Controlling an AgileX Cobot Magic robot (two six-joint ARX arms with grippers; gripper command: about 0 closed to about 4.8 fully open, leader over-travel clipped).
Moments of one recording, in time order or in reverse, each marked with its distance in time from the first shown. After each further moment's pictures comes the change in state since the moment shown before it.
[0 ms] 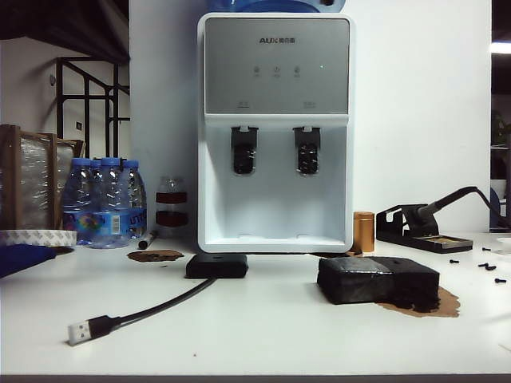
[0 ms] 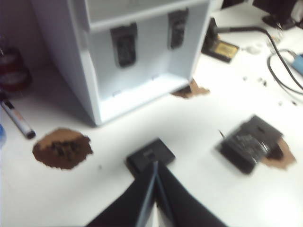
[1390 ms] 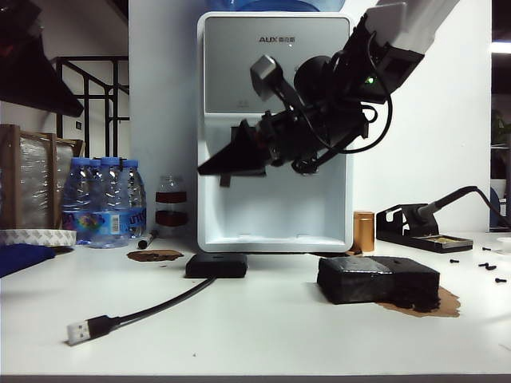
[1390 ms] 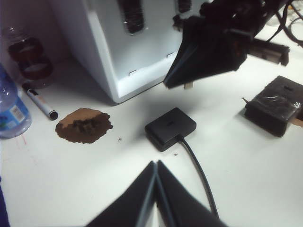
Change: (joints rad) left arm 0.001 -0.246 -0.404 0.245 -0.080 0.099; right arm 0.076 0.577 0.331 -0.520 0.112 -0.697
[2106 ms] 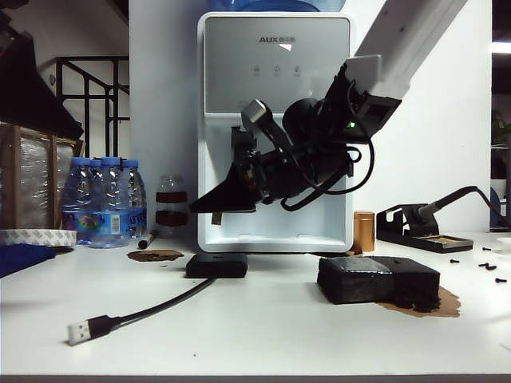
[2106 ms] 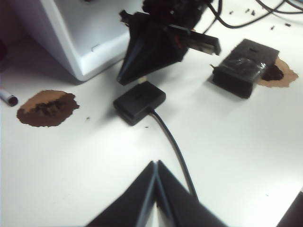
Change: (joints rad) left arm 0.001 0.001 0.000 -0.123 0.101 0.097; right arm 0.002 0.163 0.088 0.012 -0.031 -0.064
